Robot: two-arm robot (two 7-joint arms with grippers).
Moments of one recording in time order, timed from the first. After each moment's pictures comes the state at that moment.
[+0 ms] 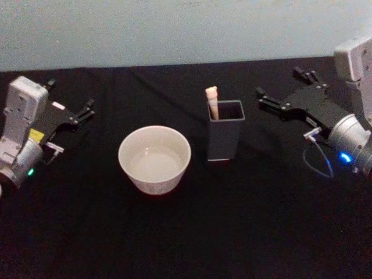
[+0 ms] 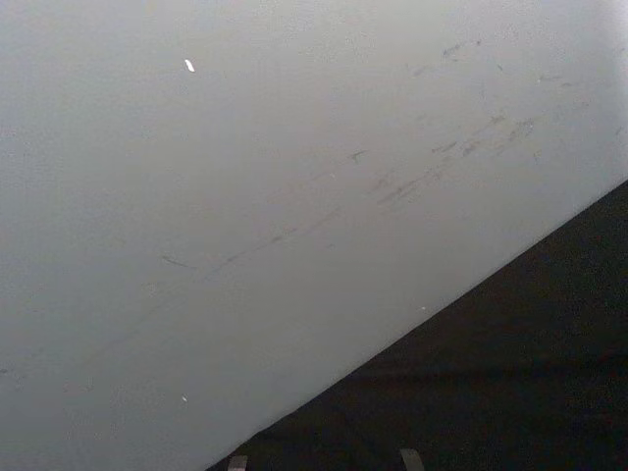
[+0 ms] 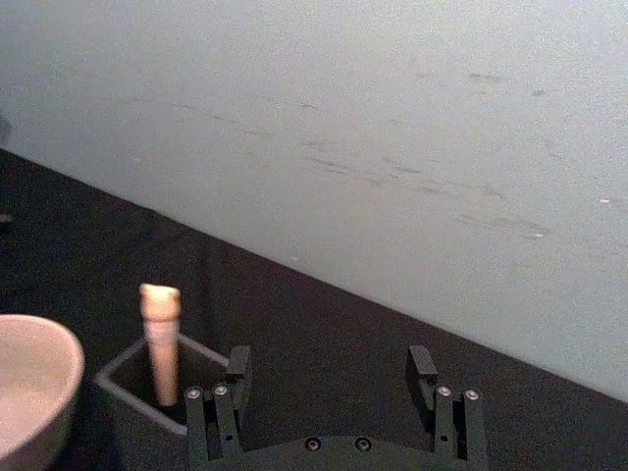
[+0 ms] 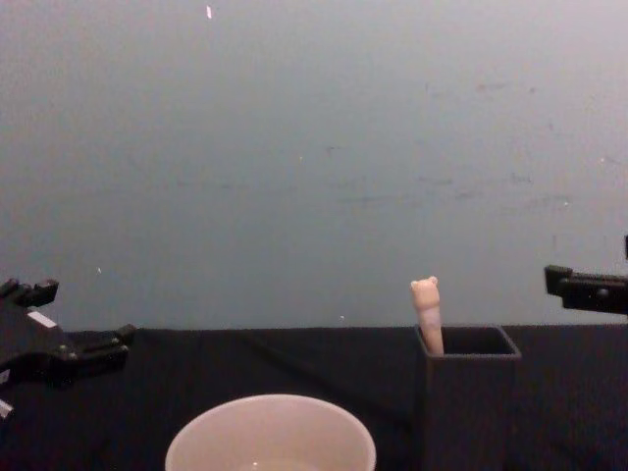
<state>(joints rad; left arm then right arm) -0.20 0.60 0.45 -1.41 -0.25 -0.12 0.03 0.09 0.61 -0.34 -1.78 0.40 0.19 0.07</state>
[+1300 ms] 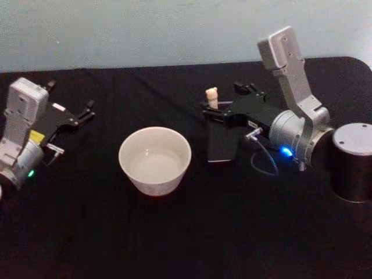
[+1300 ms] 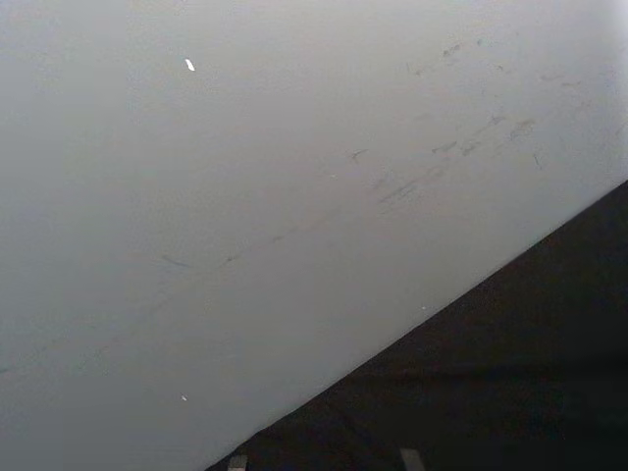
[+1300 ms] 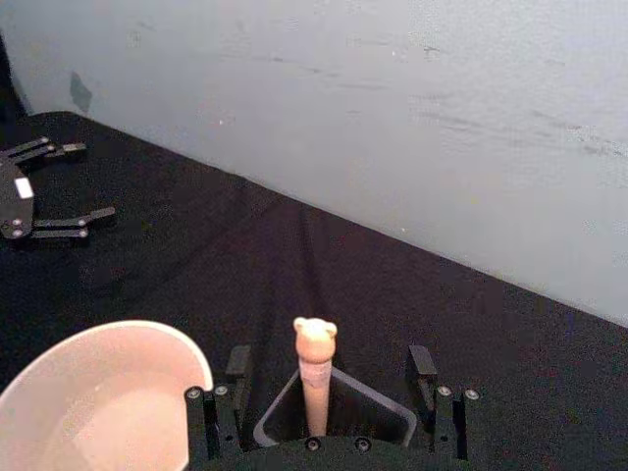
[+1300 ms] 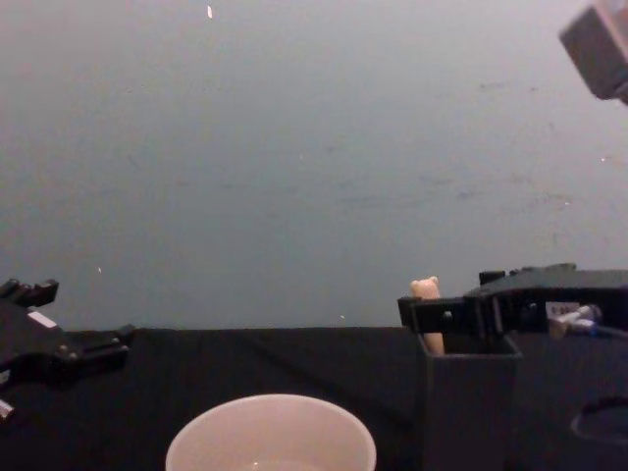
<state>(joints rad) -0.20 0.60 0.45 -1.41 -0.25 -0.12 0.03 0.21 0.40 -0.43 -1.77 0.34 0.50 0.12</state>
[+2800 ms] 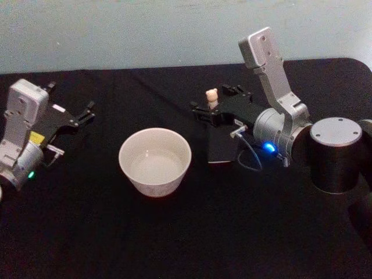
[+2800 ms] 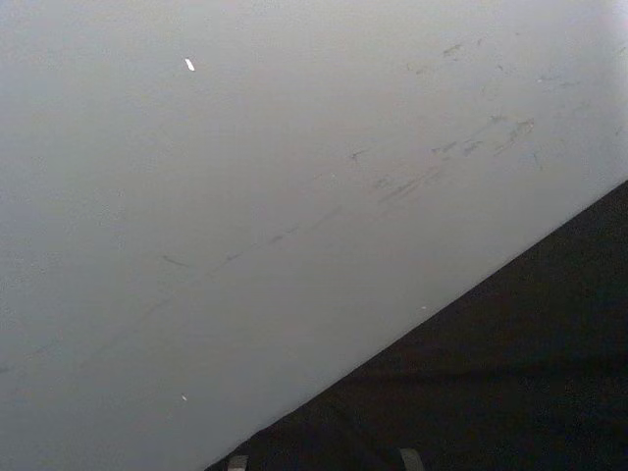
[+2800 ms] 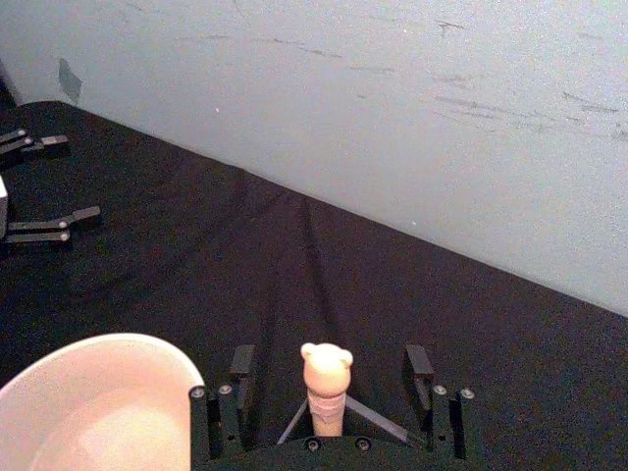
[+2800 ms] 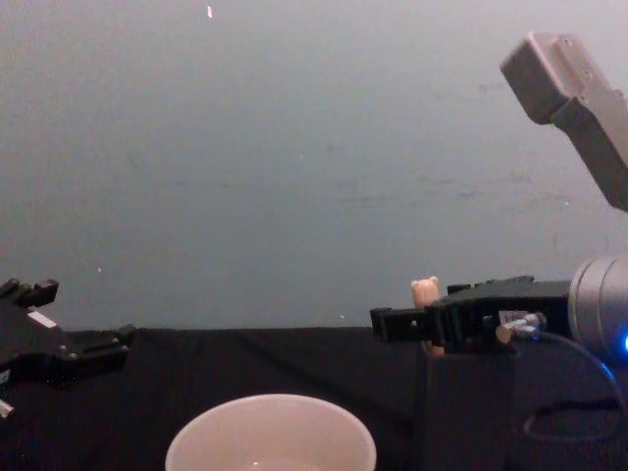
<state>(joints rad) -0.20 0.60 0.45 -1.41 -0.25 -0.12 0.03 0.27 0.30 -0.43 -1.66 0.26 0.52 0.16</state>
